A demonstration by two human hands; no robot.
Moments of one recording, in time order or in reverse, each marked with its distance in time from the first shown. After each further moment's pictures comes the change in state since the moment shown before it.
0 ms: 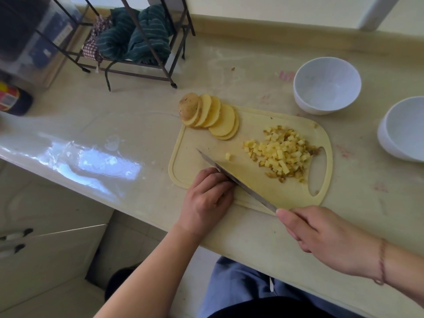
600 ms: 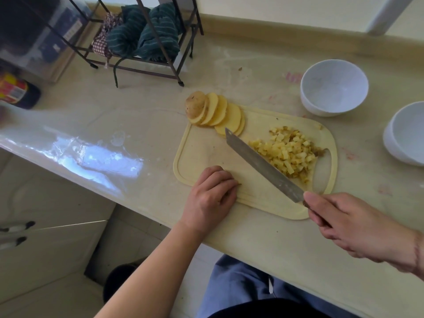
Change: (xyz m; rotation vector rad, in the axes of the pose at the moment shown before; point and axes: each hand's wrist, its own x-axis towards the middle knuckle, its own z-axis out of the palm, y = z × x) left_hand -0.002 -0.001 0.001 0.004 -0.002 -0.010; right_hand -0.006 0.000 -0.030 0.220 -0.027 0.212
